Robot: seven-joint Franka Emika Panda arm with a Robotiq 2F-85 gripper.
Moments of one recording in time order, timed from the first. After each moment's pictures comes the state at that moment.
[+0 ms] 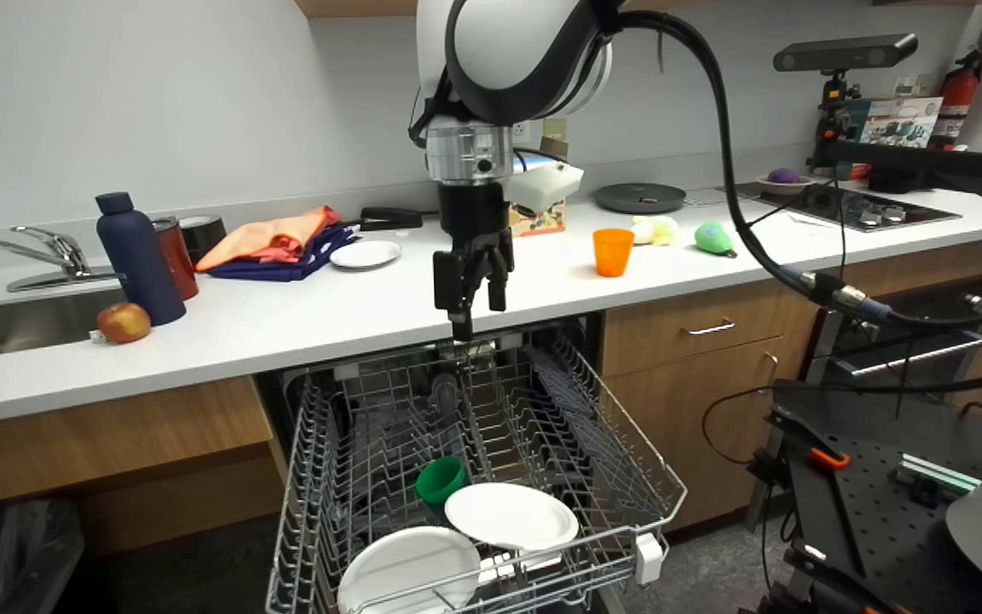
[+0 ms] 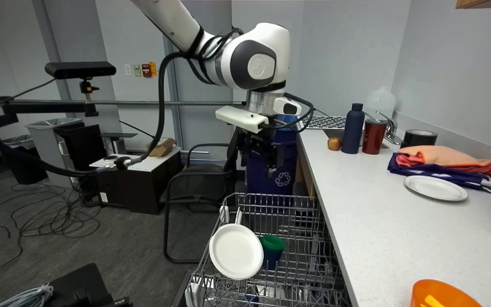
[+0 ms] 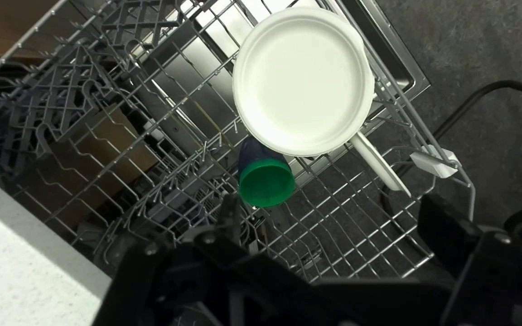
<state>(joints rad) 0.05 0.21 -0.01 -2.00 0.11 2.17 0.00</state>
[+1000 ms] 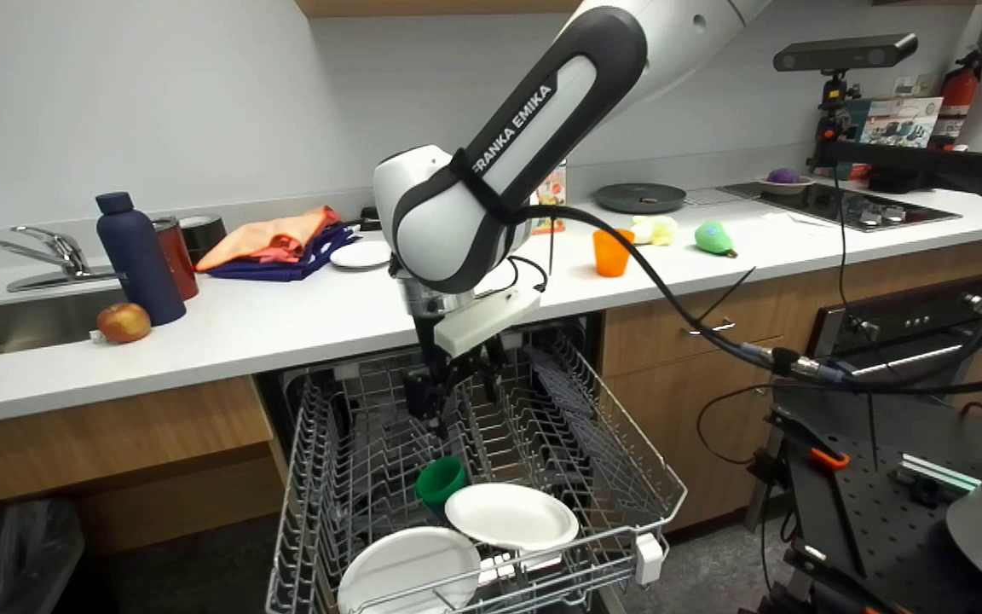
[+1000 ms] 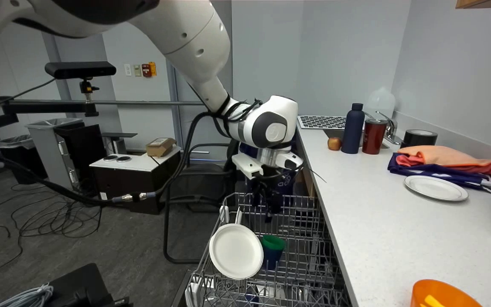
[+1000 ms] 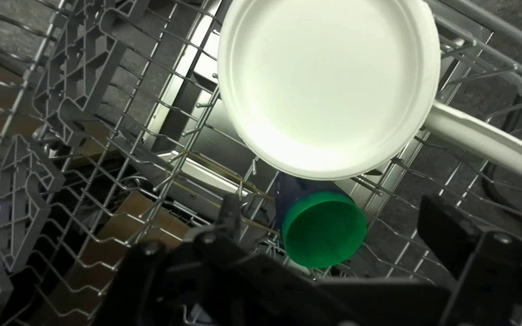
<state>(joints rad) 0.08 0.61 -0.03 -1.79 0.09 2.22 0.40</state>
